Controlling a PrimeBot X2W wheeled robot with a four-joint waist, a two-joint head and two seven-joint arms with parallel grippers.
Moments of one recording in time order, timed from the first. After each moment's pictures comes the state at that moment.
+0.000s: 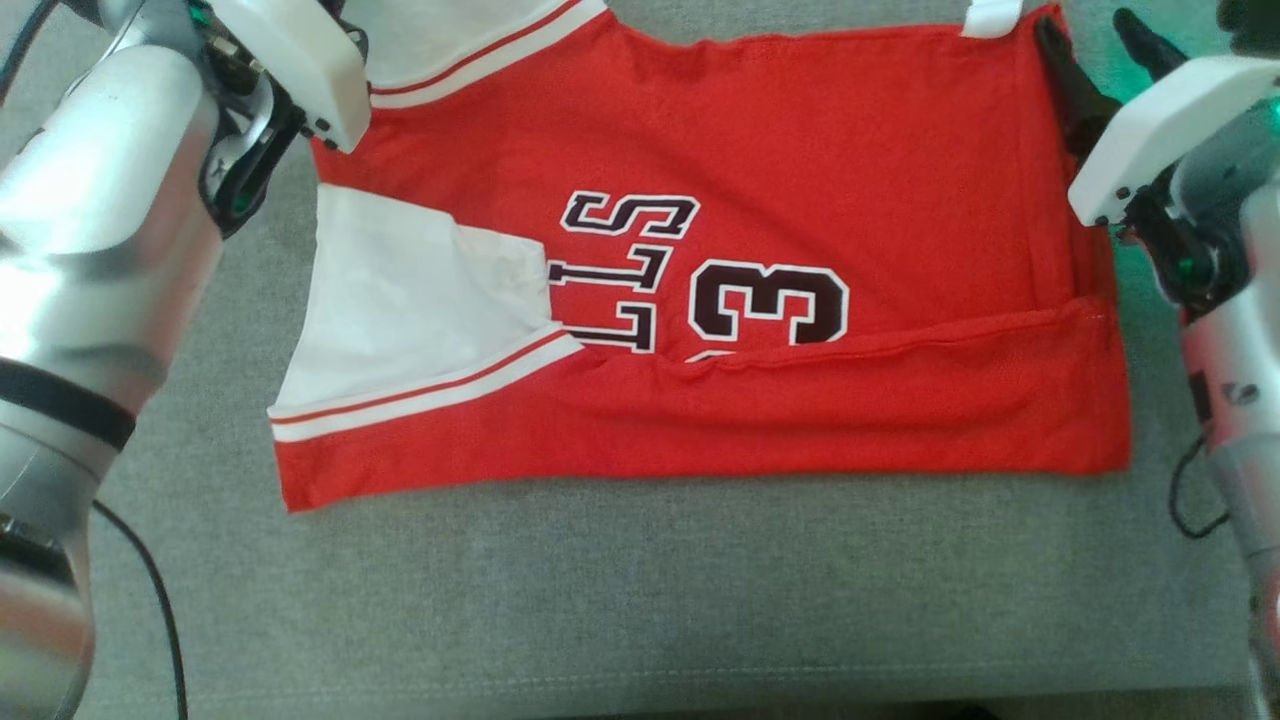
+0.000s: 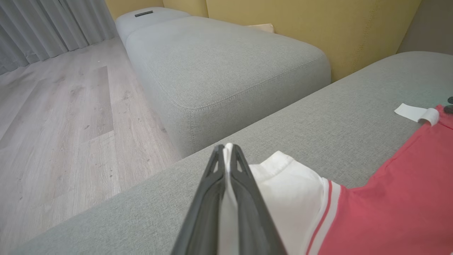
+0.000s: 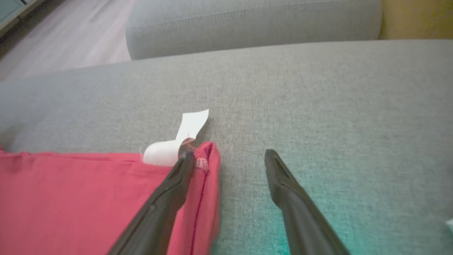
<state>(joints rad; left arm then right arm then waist) -1.21 0.36 -0.96 0.81 -0.66 -0.13 -0.25 -0.82 -0.29 0.20 0.62 0.44 0.13 0.28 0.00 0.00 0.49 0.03</state>
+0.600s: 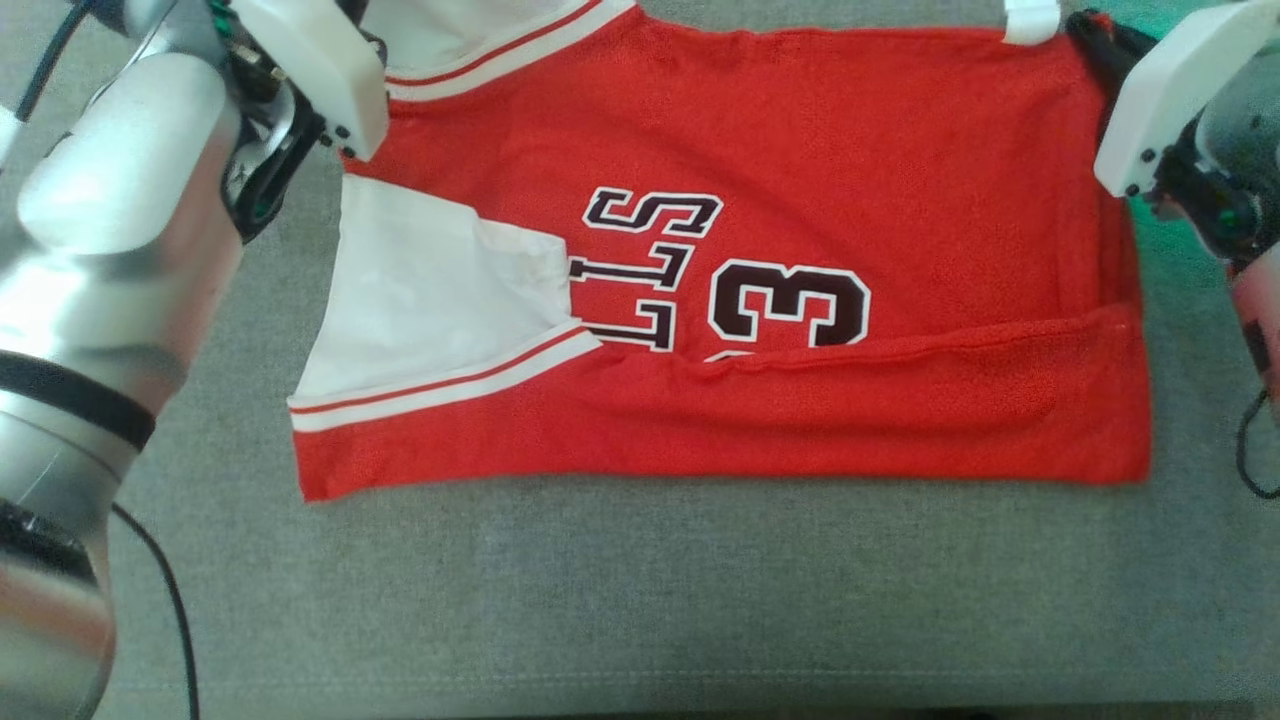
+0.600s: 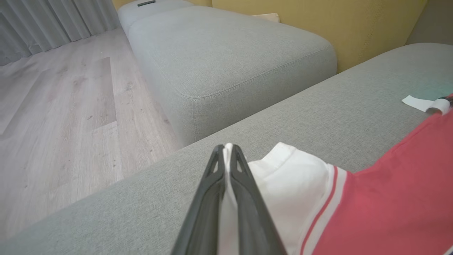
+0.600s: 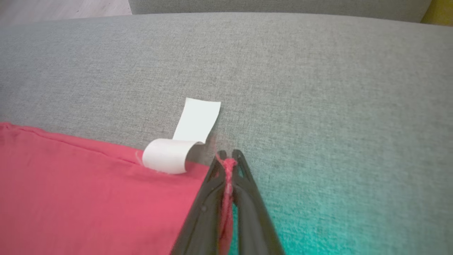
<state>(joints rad) -1.21 0.33 -0.97 0.84 -0.66 -0.13 -0.25 -0.98 -0.43 0.49 0.76 0.65 0.13 0.39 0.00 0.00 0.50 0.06</state>
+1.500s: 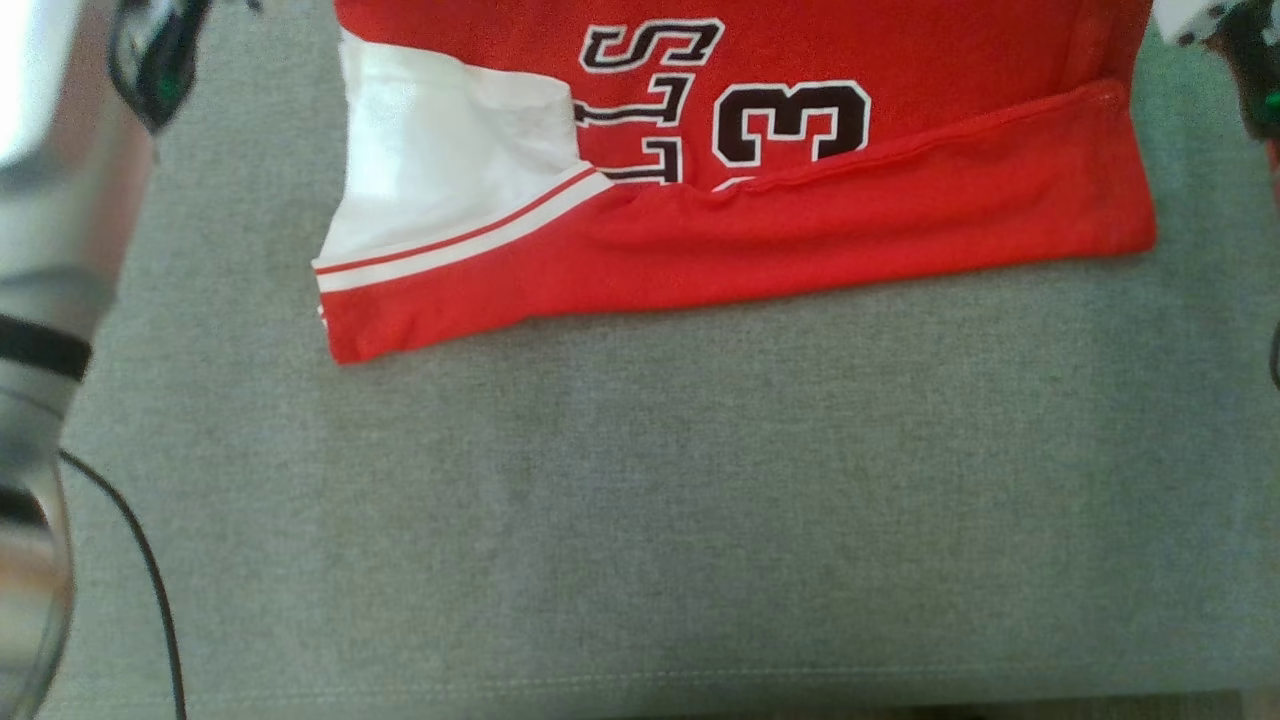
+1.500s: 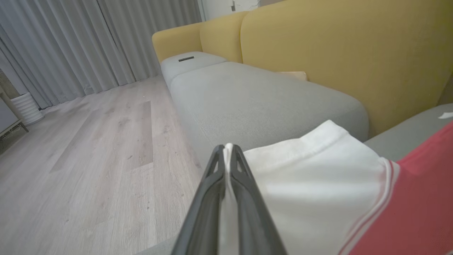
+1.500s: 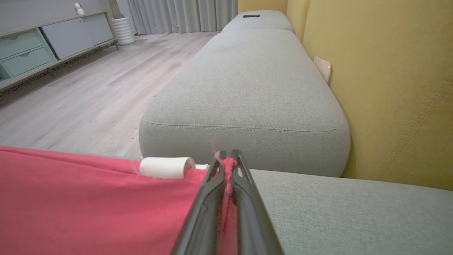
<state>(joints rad) -1.30 0.34 -0.76 0.85 -0.55 -0.11 -0.25 -1.20 -0.42 0.58 0.92 0.67 0.13 -0.06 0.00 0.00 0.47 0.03</state>
